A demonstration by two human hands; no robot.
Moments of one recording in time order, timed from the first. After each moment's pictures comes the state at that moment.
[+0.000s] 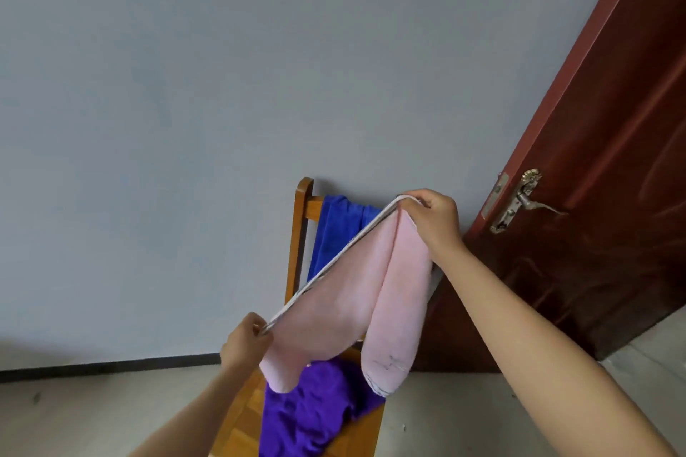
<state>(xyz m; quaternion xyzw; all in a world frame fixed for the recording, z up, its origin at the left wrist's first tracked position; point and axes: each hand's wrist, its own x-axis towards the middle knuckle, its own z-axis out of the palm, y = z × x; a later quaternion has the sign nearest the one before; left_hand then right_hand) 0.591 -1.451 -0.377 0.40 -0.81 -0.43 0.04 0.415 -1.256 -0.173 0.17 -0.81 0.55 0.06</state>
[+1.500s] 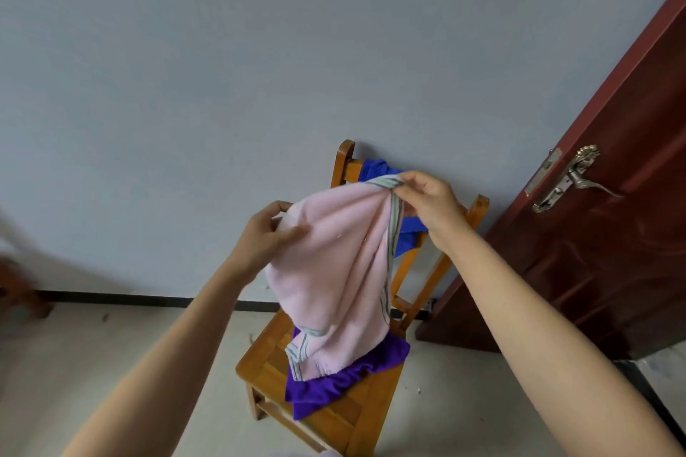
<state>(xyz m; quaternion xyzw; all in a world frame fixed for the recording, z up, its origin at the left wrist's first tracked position) 0.639 -1.465 -0.246 0.19 -0.74 -0.62 0.19 0.482 -1.285 -0.184 0.27 -0.74 0.60 -0.15</state>
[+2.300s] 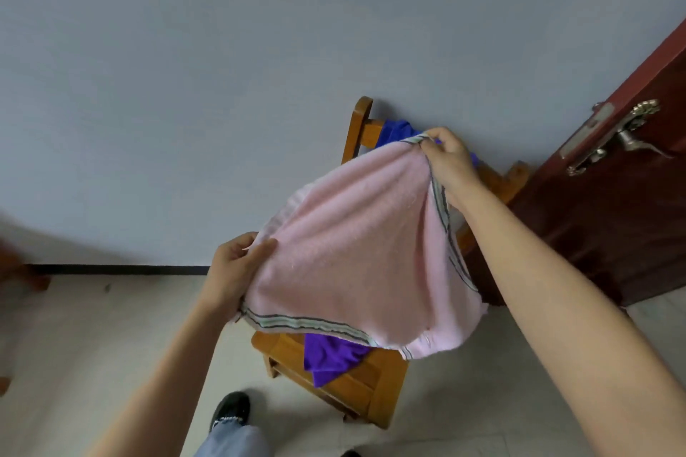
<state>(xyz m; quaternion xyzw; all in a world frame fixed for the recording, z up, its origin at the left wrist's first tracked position) 0.677 -1.498 -0.304 0.33 -0.64 -0.67 0.15 0.427 -1.336 -0.222 0.16 -0.83 0.53 -0.06</state>
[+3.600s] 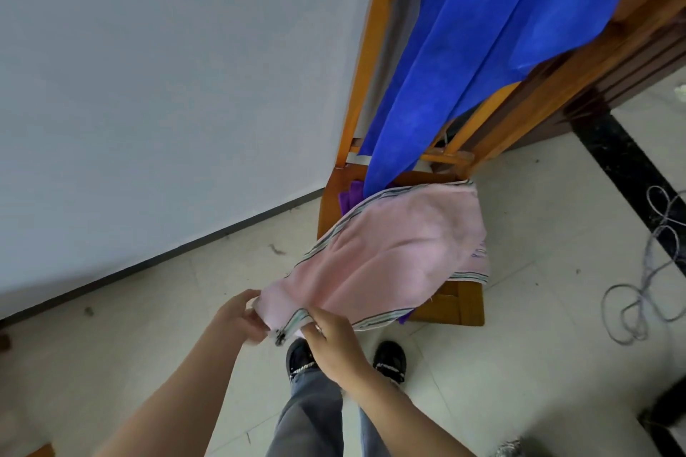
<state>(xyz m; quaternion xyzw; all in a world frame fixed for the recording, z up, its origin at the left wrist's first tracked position) 0.655 -1.684 -0.587 0.66 -0.22 -0.66 -0.28 0.681 -1.520 -0.547 0.04 -0.83 0.46 -0.31</state>
